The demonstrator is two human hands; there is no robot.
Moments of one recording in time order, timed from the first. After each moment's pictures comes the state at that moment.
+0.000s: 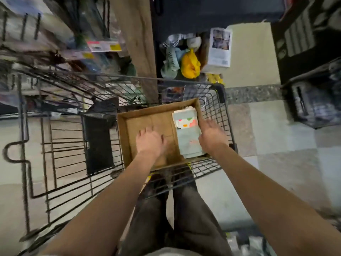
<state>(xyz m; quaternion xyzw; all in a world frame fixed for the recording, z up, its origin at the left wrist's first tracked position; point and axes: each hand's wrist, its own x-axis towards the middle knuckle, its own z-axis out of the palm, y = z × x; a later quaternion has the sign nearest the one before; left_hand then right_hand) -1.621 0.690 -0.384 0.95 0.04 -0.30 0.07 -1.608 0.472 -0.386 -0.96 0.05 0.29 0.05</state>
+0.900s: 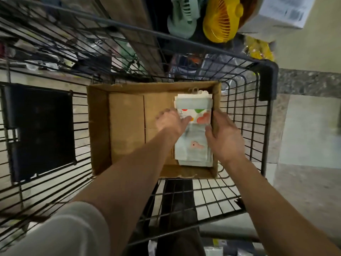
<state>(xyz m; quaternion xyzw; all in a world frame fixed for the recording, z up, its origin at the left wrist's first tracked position) -1.543 0.585 -0.628 0.89 0.19 -0.38 0.14 -1.567 0.411 -0.561 -0.95 0.00 0.19 0.26</state>
